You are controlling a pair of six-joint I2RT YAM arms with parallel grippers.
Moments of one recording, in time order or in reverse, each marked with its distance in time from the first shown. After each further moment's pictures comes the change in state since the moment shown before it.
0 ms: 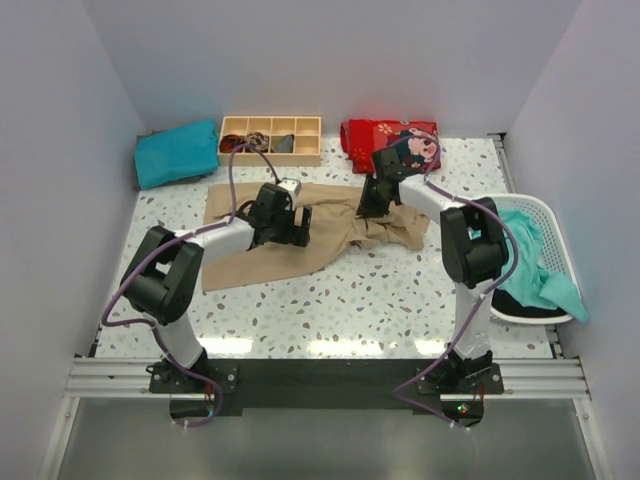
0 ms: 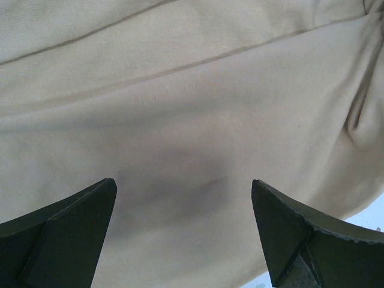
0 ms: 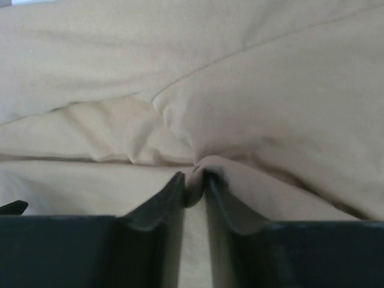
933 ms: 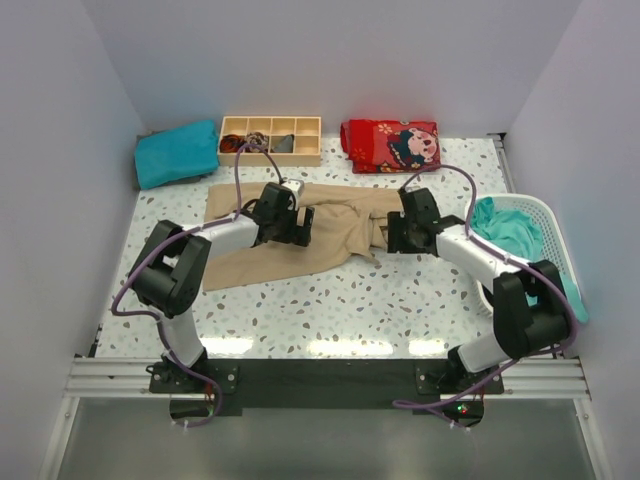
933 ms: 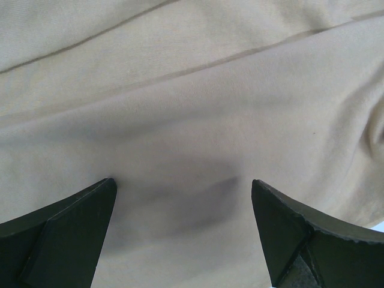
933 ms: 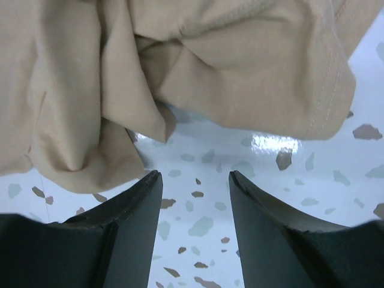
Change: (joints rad) left arm 0.000 0.065 0.040 -0.004 -0.005 0.023; right arm 0.000 -0.539 -0.589 0.053 0.152 -0.307
